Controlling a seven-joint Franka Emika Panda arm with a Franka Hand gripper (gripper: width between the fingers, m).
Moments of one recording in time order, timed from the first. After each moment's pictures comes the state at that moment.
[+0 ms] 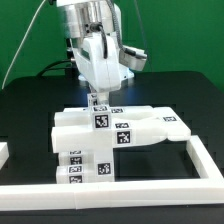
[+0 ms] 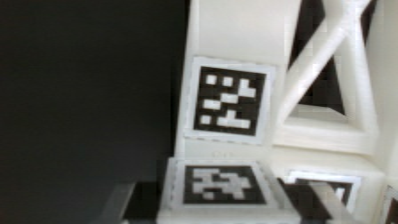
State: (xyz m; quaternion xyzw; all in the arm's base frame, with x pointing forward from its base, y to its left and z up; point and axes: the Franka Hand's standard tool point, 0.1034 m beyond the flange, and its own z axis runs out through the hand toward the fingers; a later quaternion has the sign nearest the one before) arm 0.546 -0.021 0.107 -0.78 0.62 0.00 0.06
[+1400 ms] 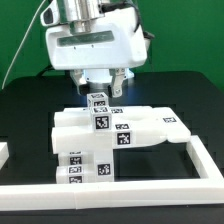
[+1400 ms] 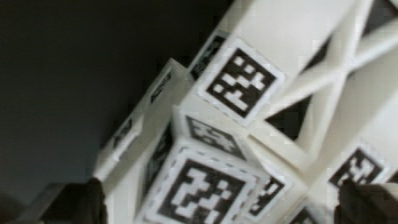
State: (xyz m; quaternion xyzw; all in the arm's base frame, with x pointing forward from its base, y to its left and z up) arm 0.551 -0.025 0.128 -0.96 0.26 -0.06 0.05
